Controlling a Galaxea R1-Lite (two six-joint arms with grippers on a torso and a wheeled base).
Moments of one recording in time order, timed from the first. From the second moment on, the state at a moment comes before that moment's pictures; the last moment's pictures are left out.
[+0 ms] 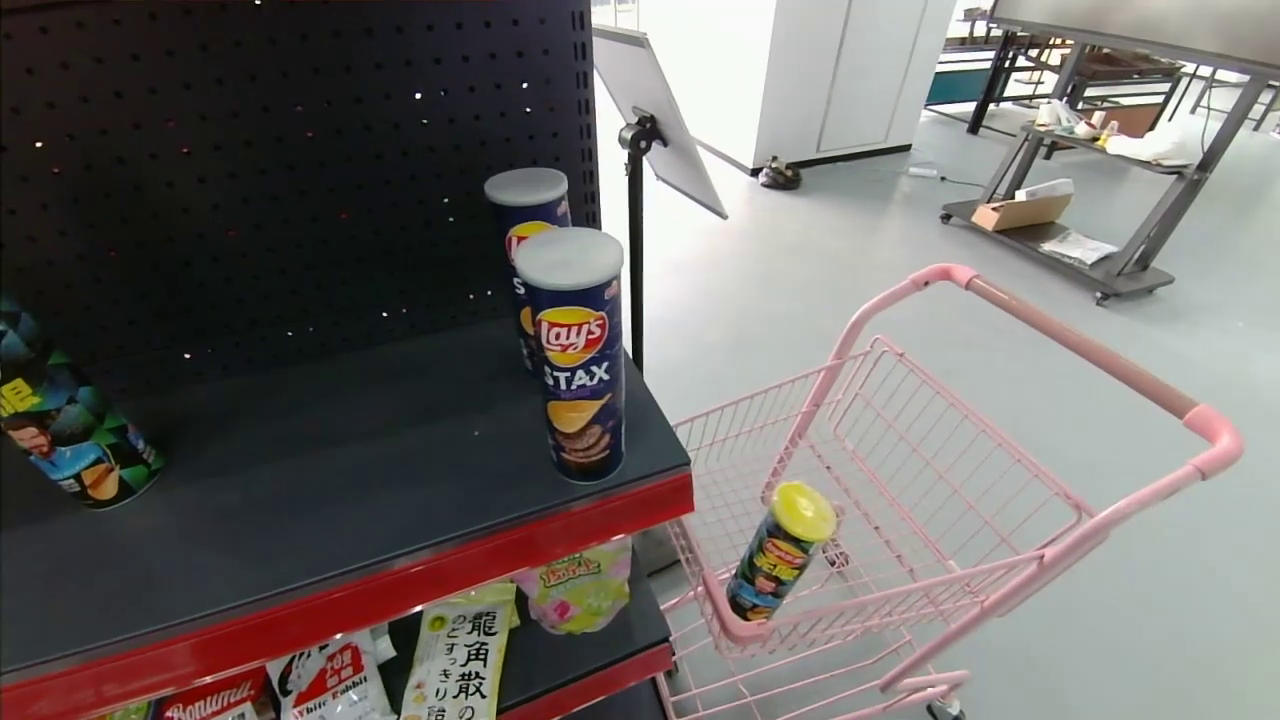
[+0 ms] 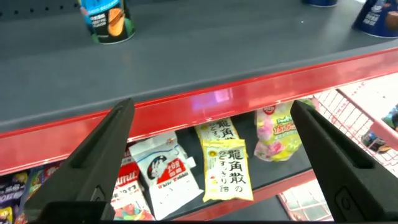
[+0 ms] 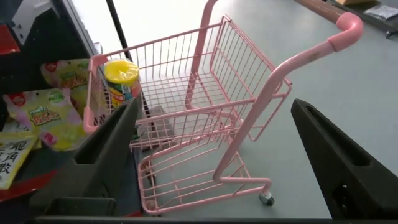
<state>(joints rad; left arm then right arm) 0.00 0.00 0.00 0.00 0.04 0.00 0.00 0.00 0.00 0.00 0.00 0.00</state>
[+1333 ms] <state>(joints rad) 0.00 0.00 0.00 0.00 0.04 0.00 0.00 0.00 0.00 0.00 0.00 0.00</state>
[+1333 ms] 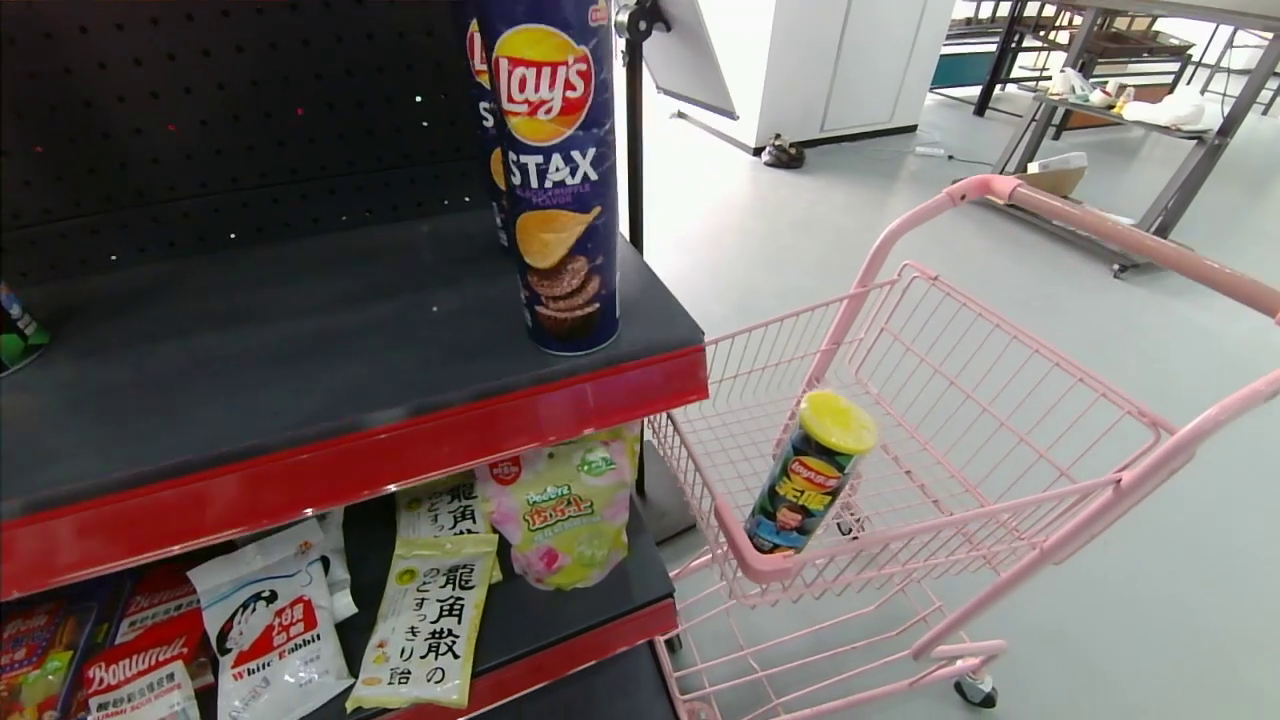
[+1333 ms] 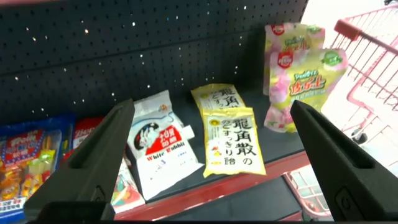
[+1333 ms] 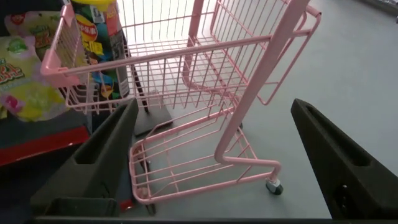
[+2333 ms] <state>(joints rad) 0.00 0.00 0.00 0.00 0.04 0.00 0.00 0.03 -0.07 0.00 -0.02 0.02</state>
